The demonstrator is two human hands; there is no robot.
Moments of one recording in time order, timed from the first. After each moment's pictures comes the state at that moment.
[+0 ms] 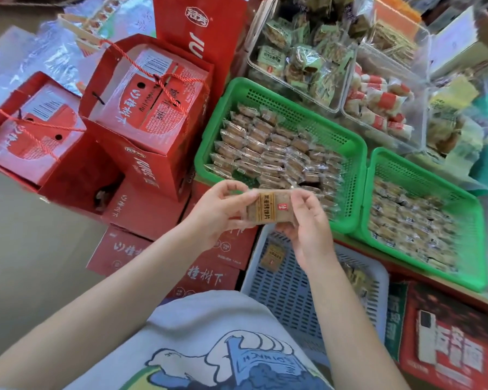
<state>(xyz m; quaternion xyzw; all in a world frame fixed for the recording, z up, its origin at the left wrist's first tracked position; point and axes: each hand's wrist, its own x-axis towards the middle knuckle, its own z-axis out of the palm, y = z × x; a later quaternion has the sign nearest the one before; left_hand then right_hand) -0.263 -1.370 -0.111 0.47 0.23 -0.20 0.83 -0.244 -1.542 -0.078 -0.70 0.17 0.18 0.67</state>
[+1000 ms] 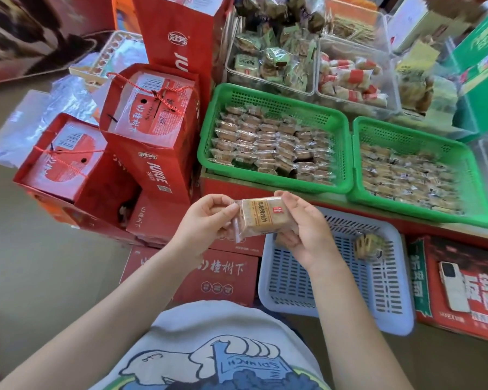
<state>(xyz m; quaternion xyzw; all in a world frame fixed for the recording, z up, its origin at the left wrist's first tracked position) -0.367 -1.355 -0.081 0.58 0.18 -0.16 0.78 -0.346 -1.545 -0.052 -0.56 0.20 0.20 0.78</state>
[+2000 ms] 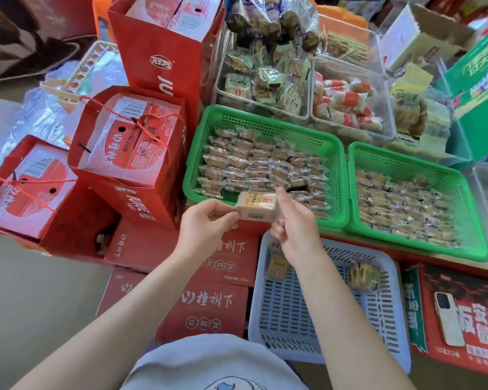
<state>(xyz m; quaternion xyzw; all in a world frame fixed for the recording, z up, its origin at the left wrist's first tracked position) -0.272 -1.364 -0.105 0.76 0.15 -0.04 0.64 -0.239 -1.534 -0.084 -0.63 0.26 0.14 0.72</state>
